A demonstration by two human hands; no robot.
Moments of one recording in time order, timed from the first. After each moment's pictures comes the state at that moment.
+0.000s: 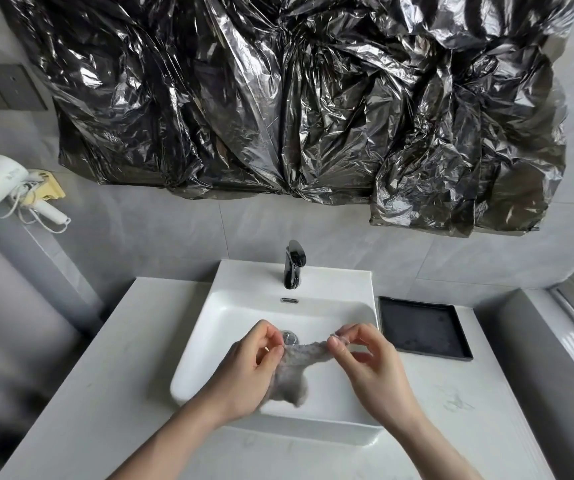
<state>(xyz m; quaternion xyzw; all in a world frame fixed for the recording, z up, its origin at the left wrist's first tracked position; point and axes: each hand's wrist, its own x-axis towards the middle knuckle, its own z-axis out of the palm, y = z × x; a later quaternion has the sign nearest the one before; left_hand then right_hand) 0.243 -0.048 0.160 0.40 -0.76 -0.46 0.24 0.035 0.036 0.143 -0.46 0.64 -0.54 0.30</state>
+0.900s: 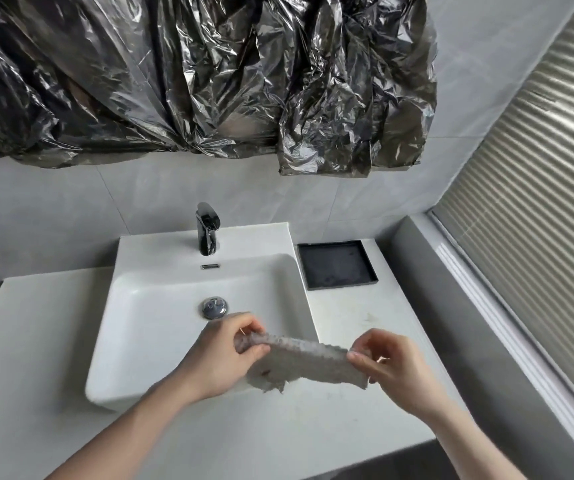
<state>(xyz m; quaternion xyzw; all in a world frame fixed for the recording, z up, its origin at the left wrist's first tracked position) 0.195 -0.048 0.119 0.30 -0.86 -0.40 0.12 -0.033 0.165 0.128 -0.38 0.79 -0.39 0.30</state>
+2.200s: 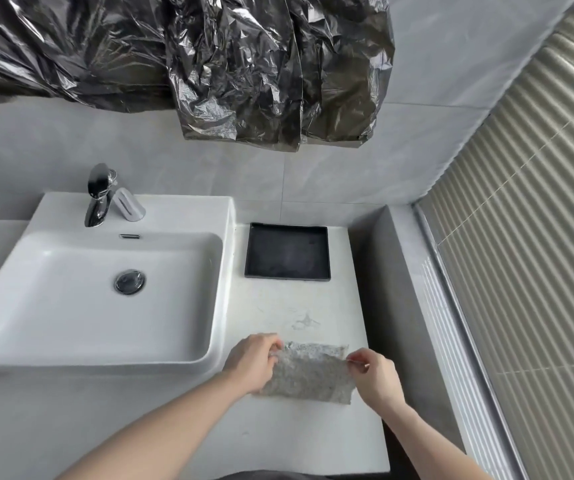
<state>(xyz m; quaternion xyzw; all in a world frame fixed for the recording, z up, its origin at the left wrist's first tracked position) -0.089 0.077 -0.051 0.42 -0.85 -0.31 -0.05 -0.310 0.241 -0.065 -0.31 0.87 -0.21 0.31</state>
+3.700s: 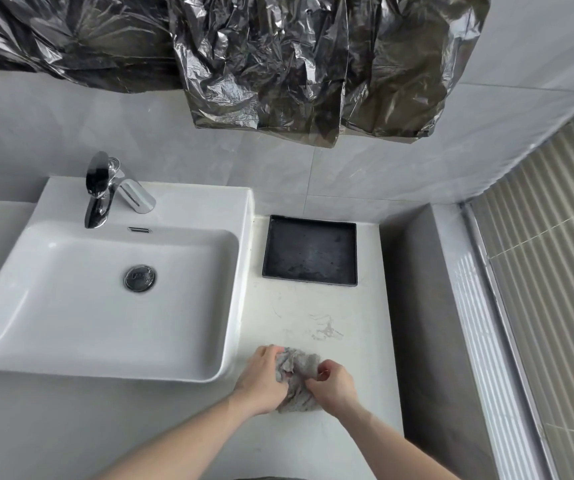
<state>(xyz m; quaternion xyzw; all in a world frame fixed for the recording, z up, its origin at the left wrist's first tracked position) -0.084 0.065 -0.102 0.52 -0.72 -0.45 -0.11 -0.242 0.152 -0.125 -0.24 0.83 -0.16 0.48</state>
